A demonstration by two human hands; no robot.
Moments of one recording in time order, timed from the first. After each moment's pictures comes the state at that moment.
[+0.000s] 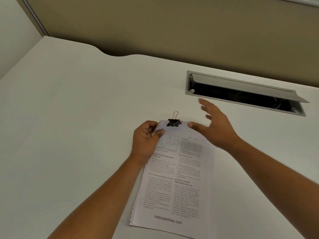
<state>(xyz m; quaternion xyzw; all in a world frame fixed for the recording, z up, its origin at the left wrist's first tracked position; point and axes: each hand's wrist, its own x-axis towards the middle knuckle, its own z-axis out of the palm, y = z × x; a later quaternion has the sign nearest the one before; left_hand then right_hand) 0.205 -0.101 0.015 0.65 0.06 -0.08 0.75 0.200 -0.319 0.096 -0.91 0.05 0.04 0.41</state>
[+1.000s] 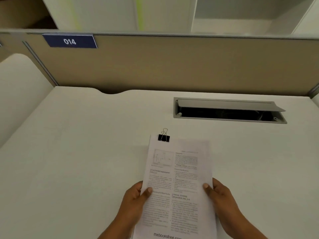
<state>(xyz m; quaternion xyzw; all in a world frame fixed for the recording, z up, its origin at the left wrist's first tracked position) 0.099 -0.069 0.042 0.67 0.12 -0.26 0.69 0.051 -0.324 0.055 -0.65 0.31 0.08 0.69</state>
